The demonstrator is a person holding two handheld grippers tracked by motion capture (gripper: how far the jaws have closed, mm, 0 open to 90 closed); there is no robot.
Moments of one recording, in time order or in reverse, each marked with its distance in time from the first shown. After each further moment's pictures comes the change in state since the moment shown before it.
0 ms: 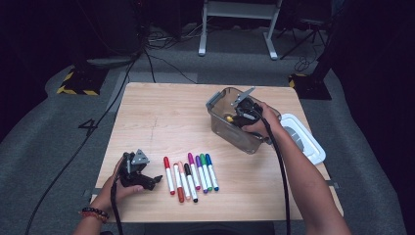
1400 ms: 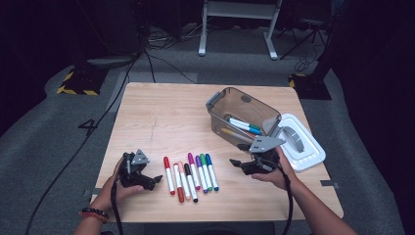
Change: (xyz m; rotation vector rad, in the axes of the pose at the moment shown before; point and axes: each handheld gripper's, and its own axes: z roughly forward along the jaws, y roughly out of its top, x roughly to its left) left arm -0.001 0.000 0.000 0.000 0.004 -0.007; right arm 0.121 -0.092 -0.041 -0.396 0.029 -0.037
